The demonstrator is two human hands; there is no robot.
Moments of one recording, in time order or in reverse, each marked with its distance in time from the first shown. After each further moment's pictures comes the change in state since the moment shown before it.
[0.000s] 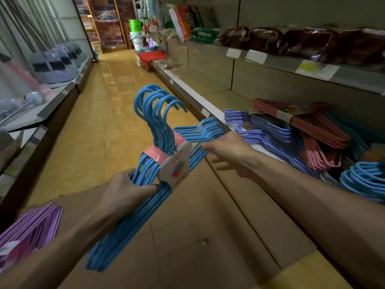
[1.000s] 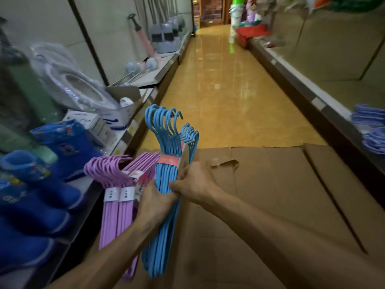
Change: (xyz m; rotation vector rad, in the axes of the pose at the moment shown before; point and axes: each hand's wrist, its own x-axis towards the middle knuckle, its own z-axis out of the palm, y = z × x) left_hand -0.089 -0.145 -0.084 -0.279 0.469 -0.339; right_hand -0.085 -0.033 0.298 -0.319 -0.490 -0.228
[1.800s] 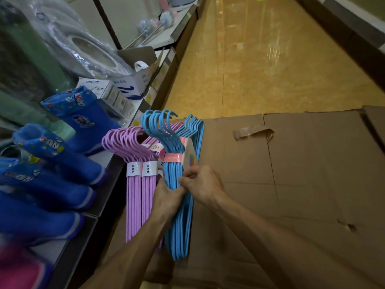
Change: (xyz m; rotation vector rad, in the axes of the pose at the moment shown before) left_hand 0.026 -0.089 -0.012 -0.025 -0.006 -0.228; right_hand 0.034 0.048 0.101 0.162 -0.083 0.053
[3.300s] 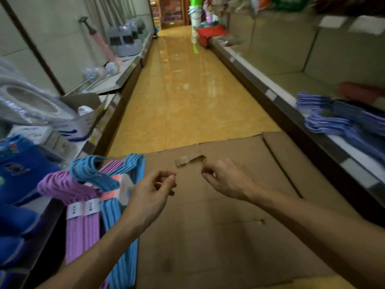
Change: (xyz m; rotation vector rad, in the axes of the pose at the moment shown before) left_hand -0.075 0.113 0.058 0.169 -0.267 0.524; right_hand -0.073 0.028 -0.210 -0.780 0.238 -0.265
